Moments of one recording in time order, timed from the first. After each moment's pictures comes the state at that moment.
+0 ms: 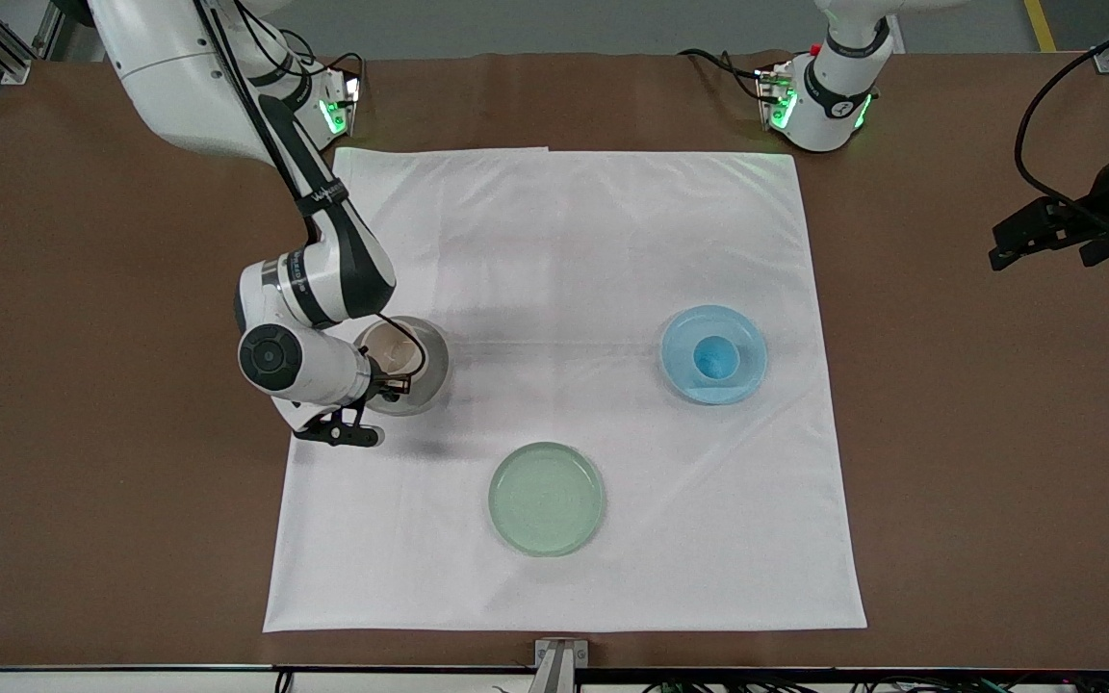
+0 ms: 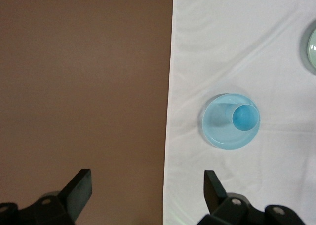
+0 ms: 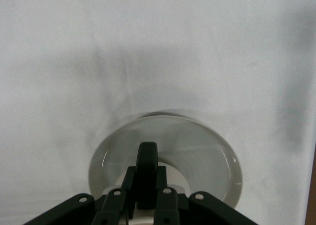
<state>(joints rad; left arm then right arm) 0.00 0.05 -0.08 -1.45 0.01 1.49 -0.10 0.37 0.57 -0.01 -1.70 0.15 2.11 0.39</state>
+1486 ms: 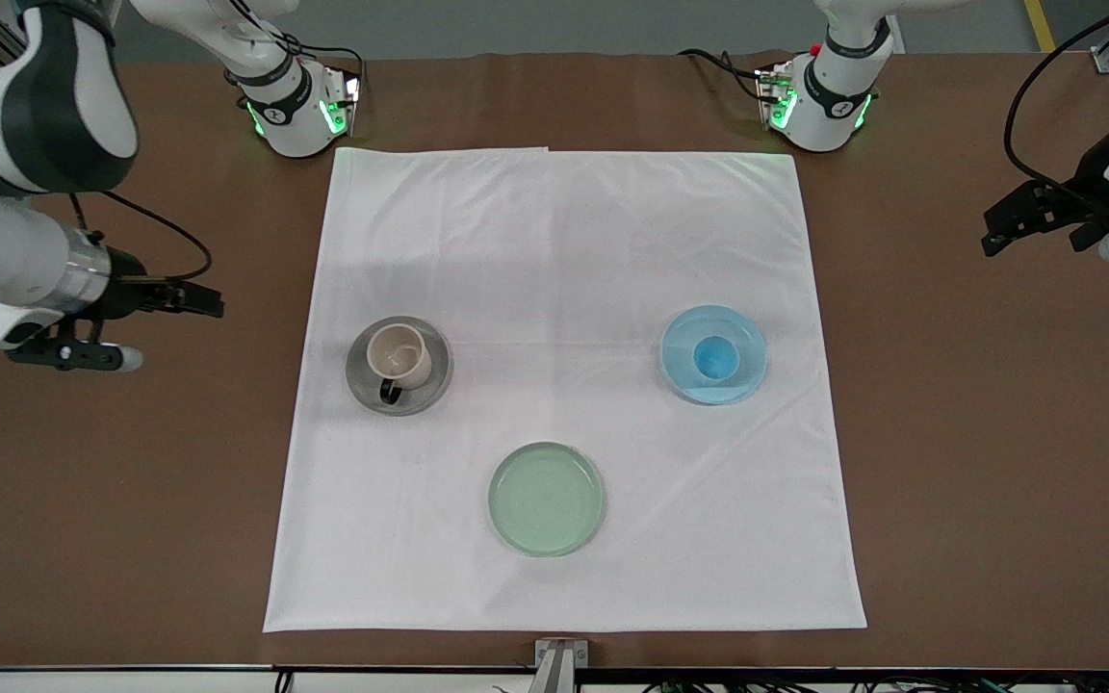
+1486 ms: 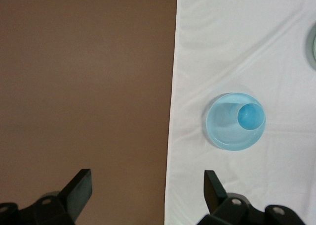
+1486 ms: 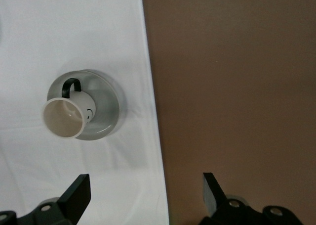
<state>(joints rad) 0.00 -0.05 -0.07 -1.62 0.01 1.59 -0.10 0.08 0.14 -0.05 -1.66 0.07 1.60 0.12</state>
